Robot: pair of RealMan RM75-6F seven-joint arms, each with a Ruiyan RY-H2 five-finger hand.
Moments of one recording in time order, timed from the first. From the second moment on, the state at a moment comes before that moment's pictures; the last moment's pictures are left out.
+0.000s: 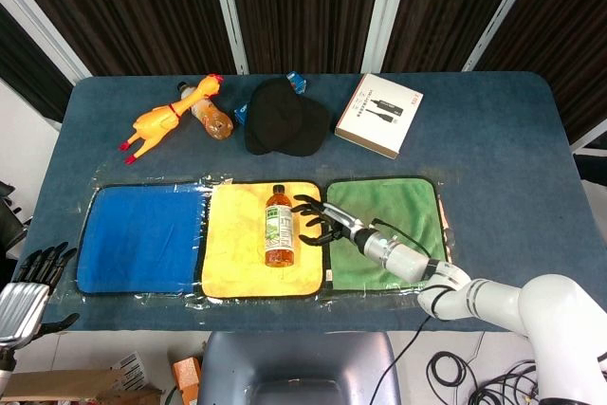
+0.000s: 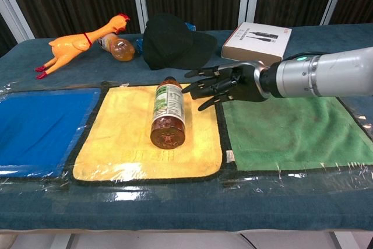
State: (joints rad) left arm -0.12 -1.15 0.06 -1.36 1.58 1.41 -0.14; right arm 1.05 -1.58 0.05 -1.17 -1.46 0.54 1.41
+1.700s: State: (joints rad) left arm -0.07 -1.10 0.05 -1.34 1.54 1.44 -0.22; right arm 1.32 -2.02 0.41 -0.91 -1.01 0.34 0.72
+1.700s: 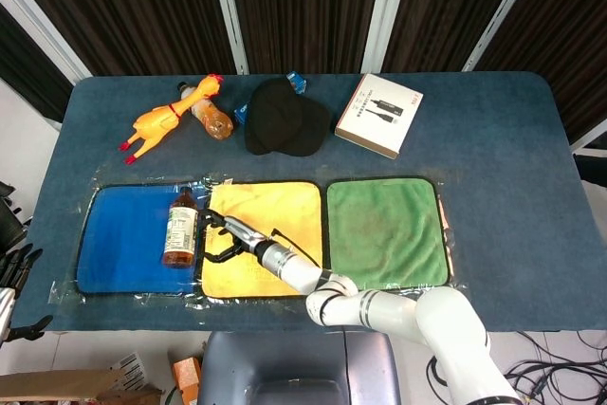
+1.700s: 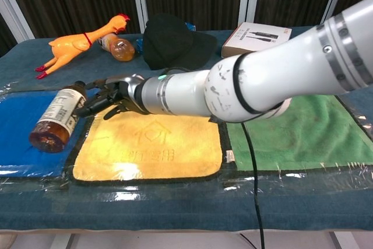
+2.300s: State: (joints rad) left arm -0.07 -1.10 0.04 -1.33 1.54 1.45 -0.25; right arm 1.34 -2.05 0.47 -0.91 -0.92 0.35 0.56
